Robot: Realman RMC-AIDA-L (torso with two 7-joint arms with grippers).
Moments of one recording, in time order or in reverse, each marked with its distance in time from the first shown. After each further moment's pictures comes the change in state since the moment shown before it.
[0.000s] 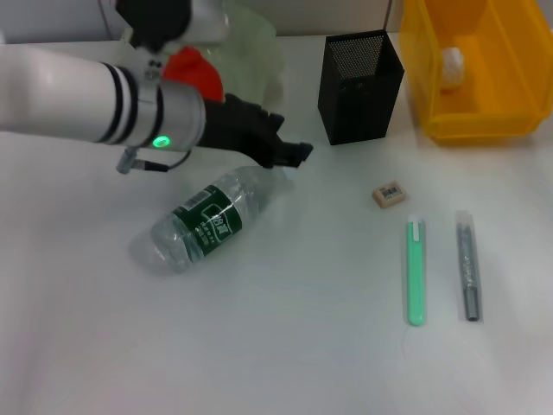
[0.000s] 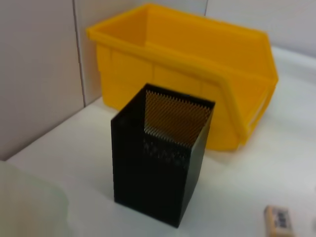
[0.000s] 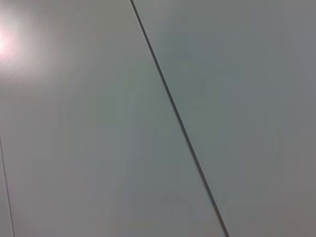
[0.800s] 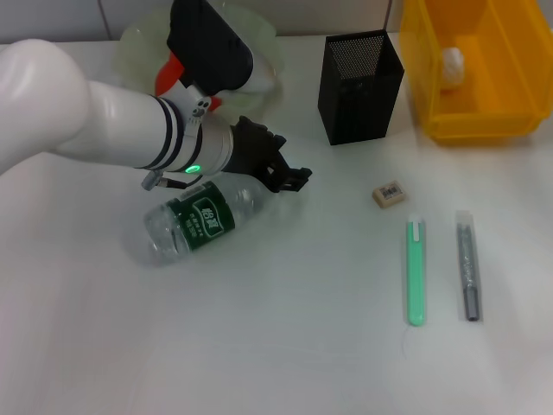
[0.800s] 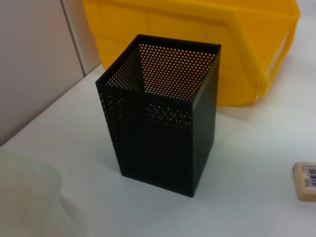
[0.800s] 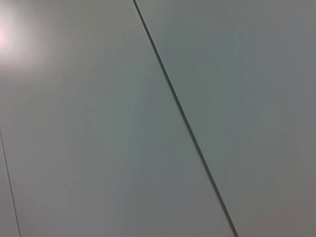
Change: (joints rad) left arm -0.054 -0.005 0.193 -0.098 0.087 -0.195 -0.071; right arm -0.002 0.001 -0.010 0.034 -0.011 0.000 0.002
